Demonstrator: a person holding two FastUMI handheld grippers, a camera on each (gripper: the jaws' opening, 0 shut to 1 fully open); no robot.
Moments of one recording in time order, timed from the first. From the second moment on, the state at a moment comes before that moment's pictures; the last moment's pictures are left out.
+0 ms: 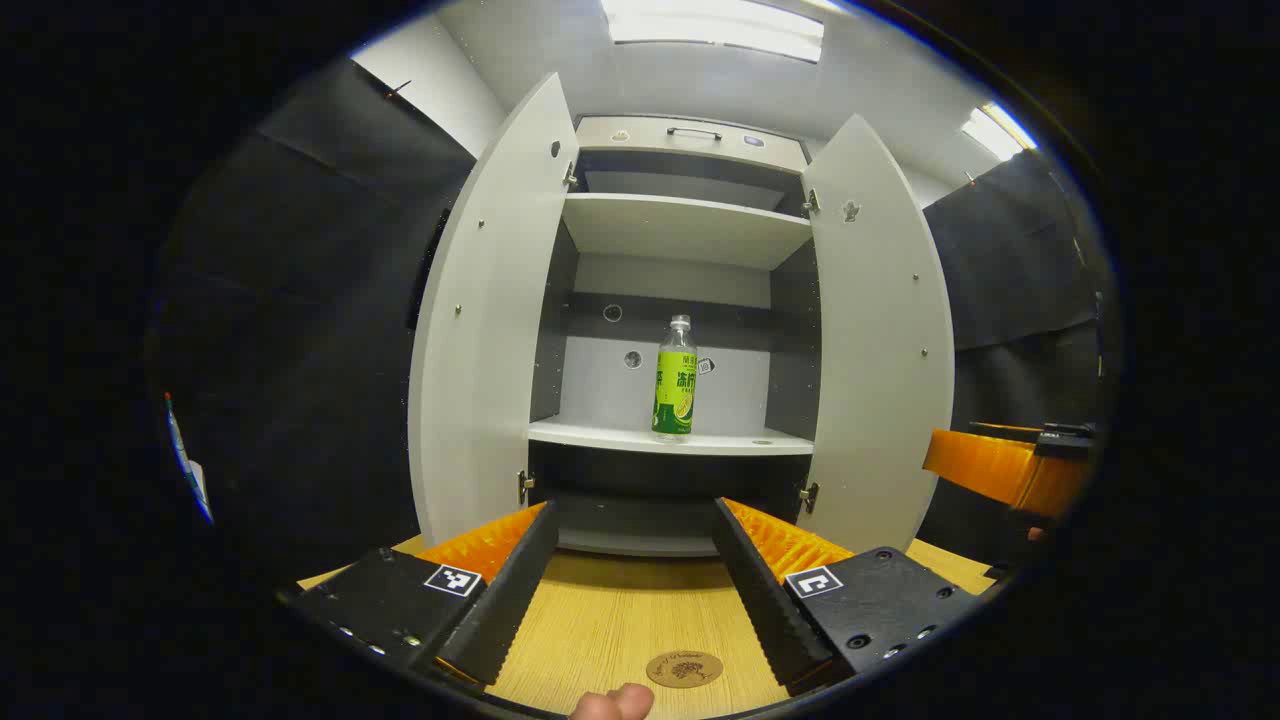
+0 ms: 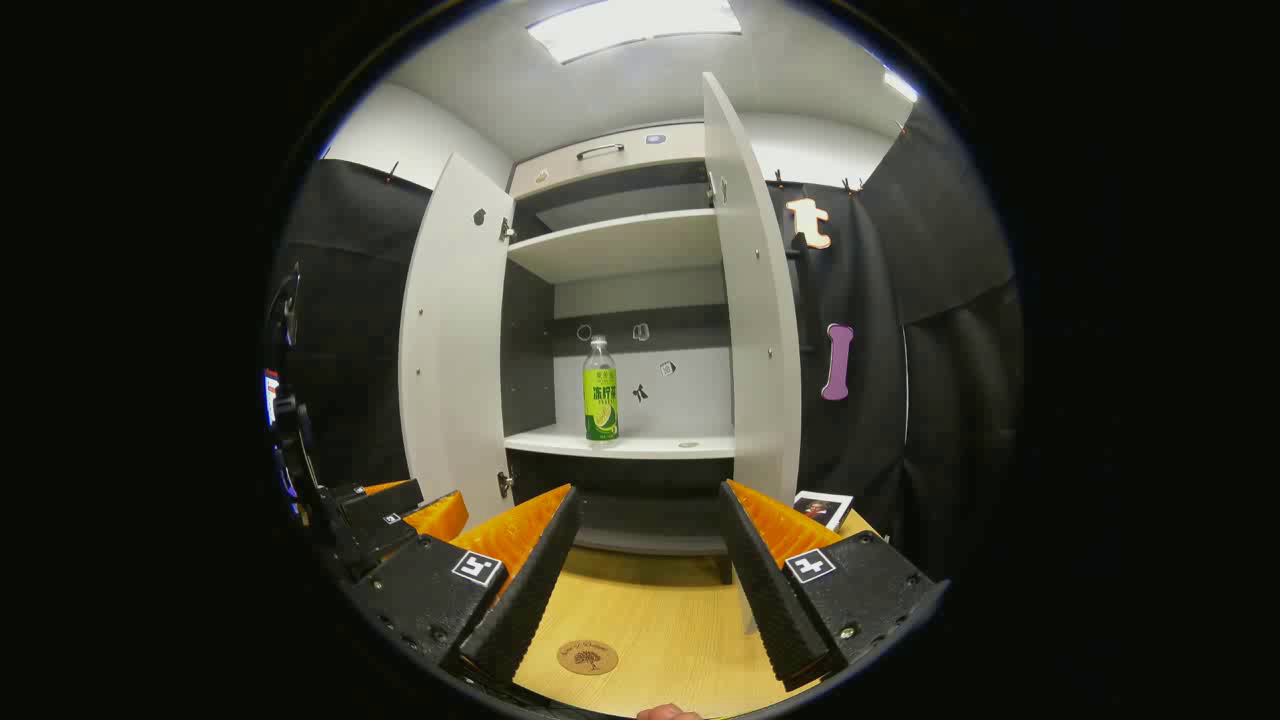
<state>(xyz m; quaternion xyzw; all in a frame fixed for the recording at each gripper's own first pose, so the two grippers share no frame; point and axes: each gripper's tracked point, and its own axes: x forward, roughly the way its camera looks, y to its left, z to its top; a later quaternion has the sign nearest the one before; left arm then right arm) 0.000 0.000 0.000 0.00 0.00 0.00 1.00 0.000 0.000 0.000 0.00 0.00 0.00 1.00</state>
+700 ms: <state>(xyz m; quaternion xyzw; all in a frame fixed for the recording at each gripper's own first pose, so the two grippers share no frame) -0.002 -0.001 0.007 0.01 -0.01 0.00 1.00 0.003 -0.012 -0.001 0.00 0.00 -0.02 1.00</state>
